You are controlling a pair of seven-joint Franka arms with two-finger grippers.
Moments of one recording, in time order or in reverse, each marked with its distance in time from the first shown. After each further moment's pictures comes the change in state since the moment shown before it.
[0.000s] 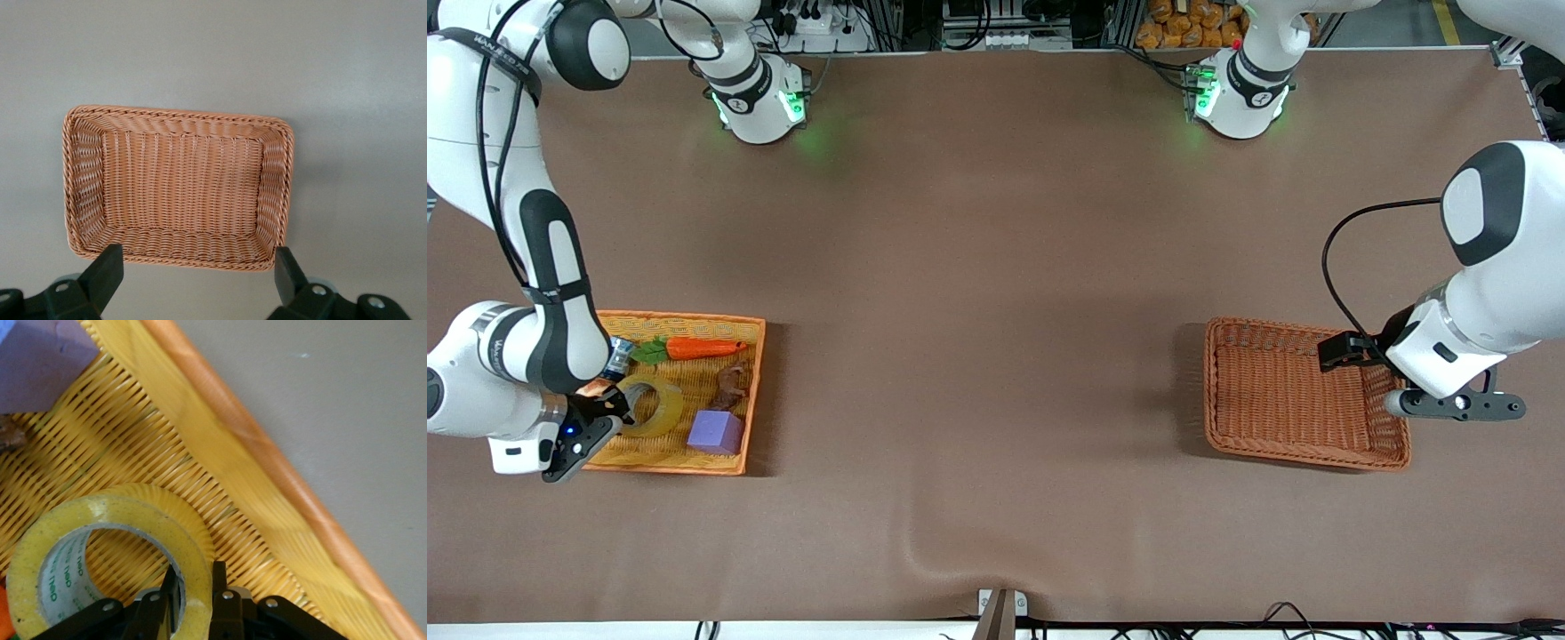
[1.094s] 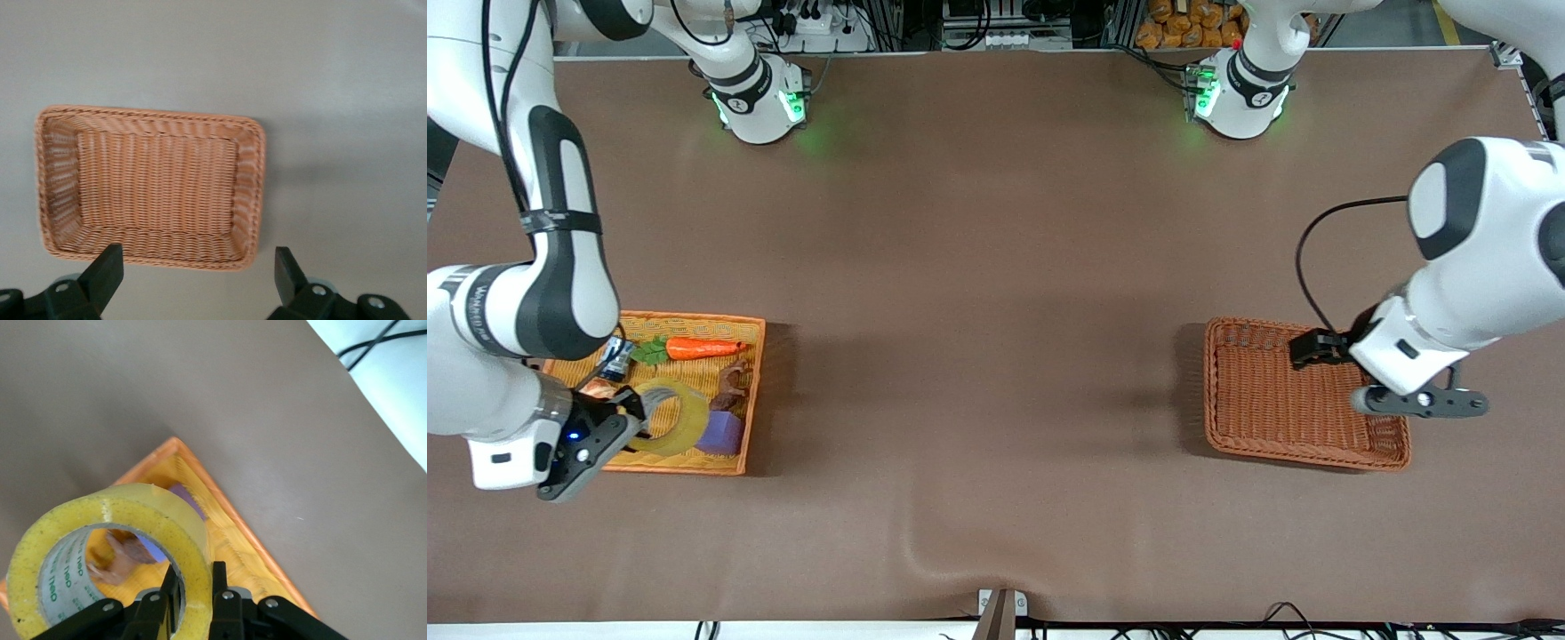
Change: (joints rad) left arm -0.071 0.003 -0.014 0.003 0.000 0.000 -0.080; right arm 0.193 -0.160 0.025 0.139 0.004 -0.223 0.179
